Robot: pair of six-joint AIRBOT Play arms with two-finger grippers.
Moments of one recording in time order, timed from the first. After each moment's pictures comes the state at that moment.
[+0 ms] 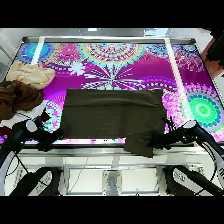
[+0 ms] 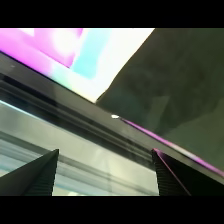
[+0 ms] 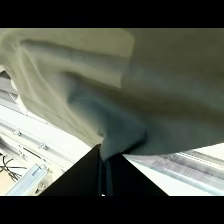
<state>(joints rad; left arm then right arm) 0.13 -0.91 0.44 1.36 -1.14 -1.99 -0.22 -1.12 0.39 -0.89 1.30 1.24</state>
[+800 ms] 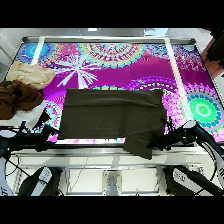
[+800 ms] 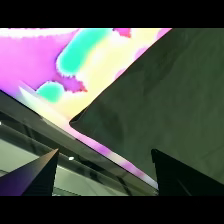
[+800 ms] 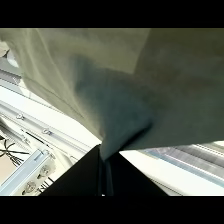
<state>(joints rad) 0.61 -0.87 0.36 0.97 -1.16 -1.58 -0.22 -1.12 0.39 -0.88 1.34 1.21</state>
